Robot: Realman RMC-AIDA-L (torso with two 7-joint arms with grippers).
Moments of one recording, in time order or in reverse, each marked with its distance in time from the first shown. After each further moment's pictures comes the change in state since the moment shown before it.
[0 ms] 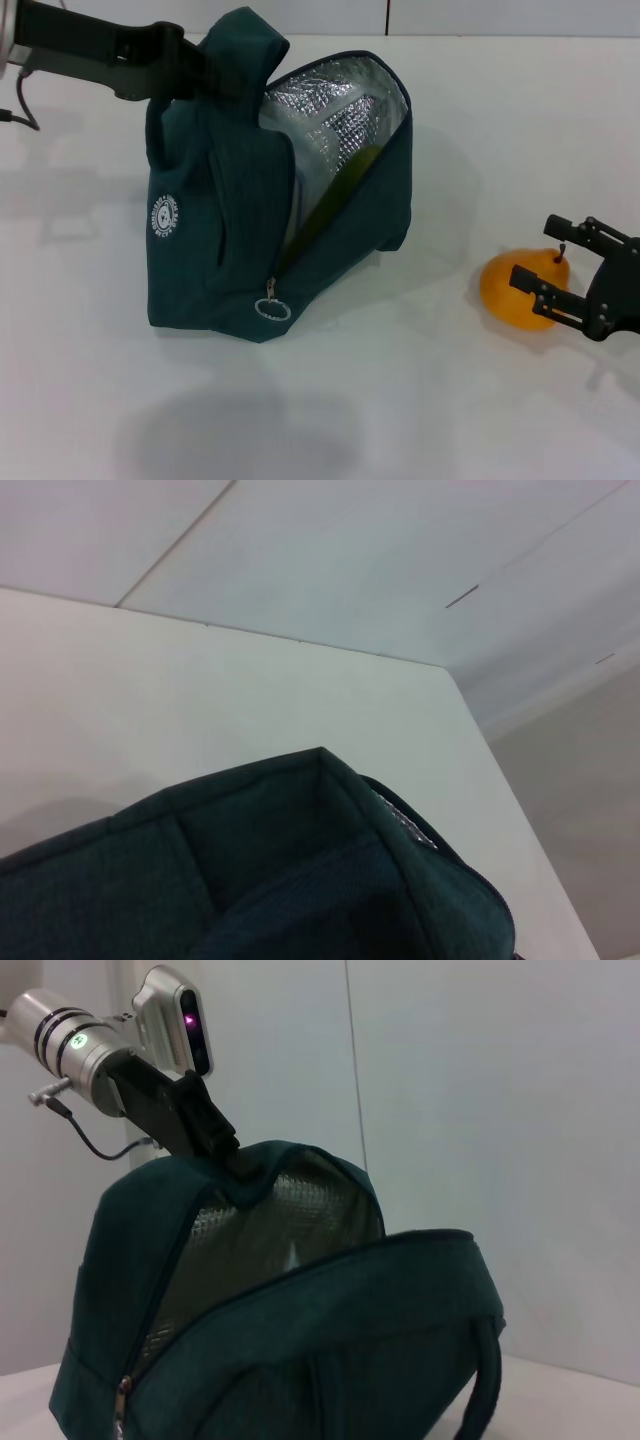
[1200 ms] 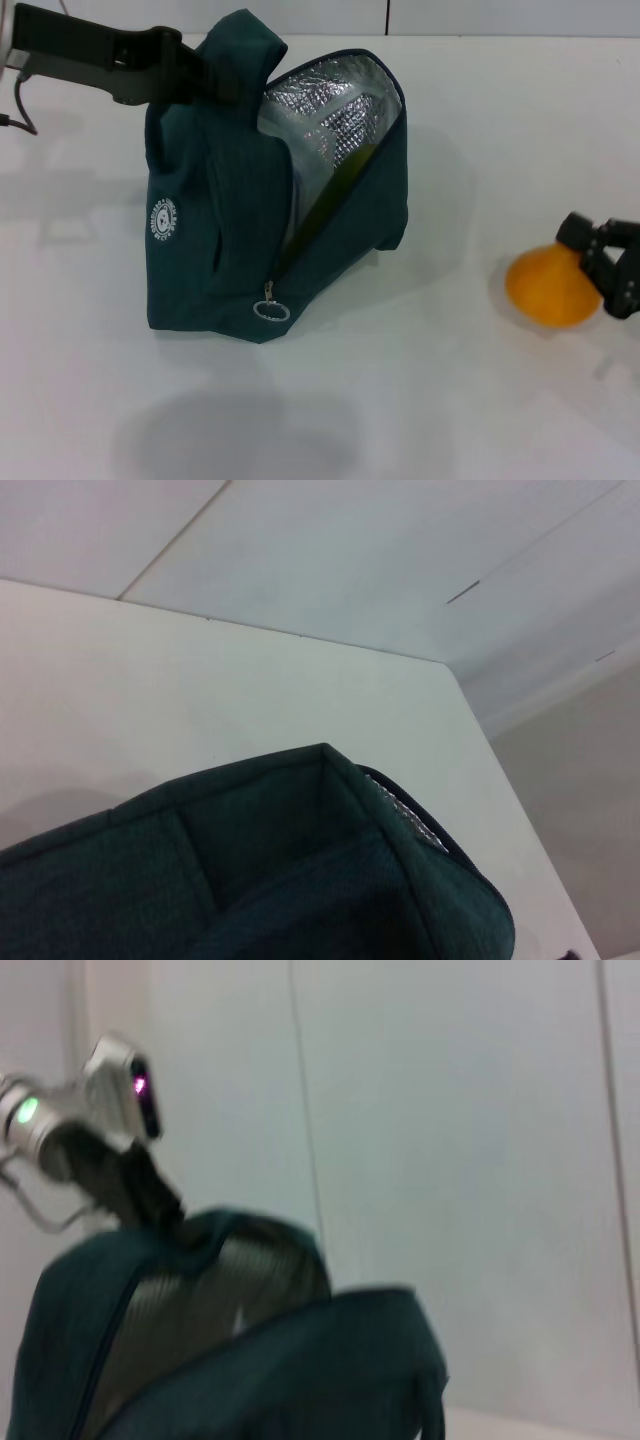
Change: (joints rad) left arm 0.005 0.000 0.000 0.000 0.000 0.006 0.000; right arm -0.015 -0.001 0.023 0.016 0.079 -0.034 0.005
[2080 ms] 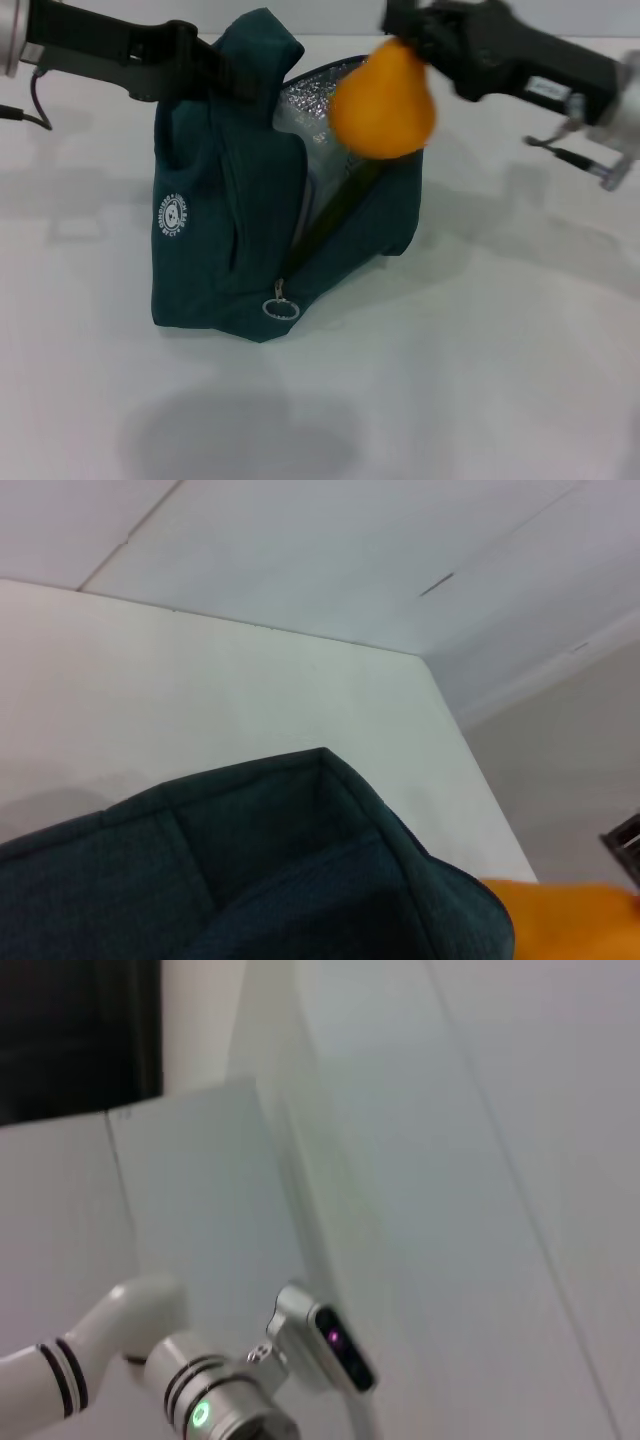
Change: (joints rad) left arm -0.022 -0.001 0.008 -0.026 -0.019 0.004 -0.001; right arm 0.475 0.019 -0.087 -0.013 0.105 -0.014 0.429
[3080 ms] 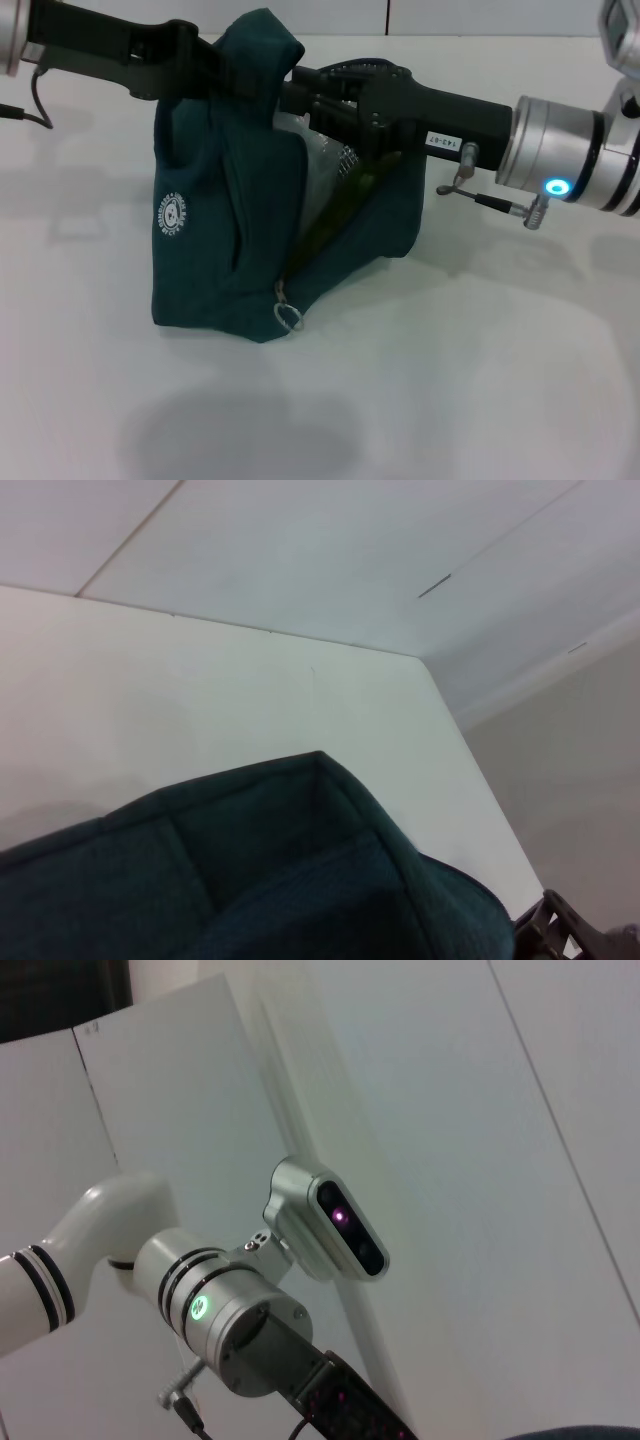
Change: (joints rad) left arm 0.000 0.000 0.000 0.000 -0.001 -0.003 0.010; right arm -0.004 0.000 -0.489 -0.079 0.338 0.255 0.005
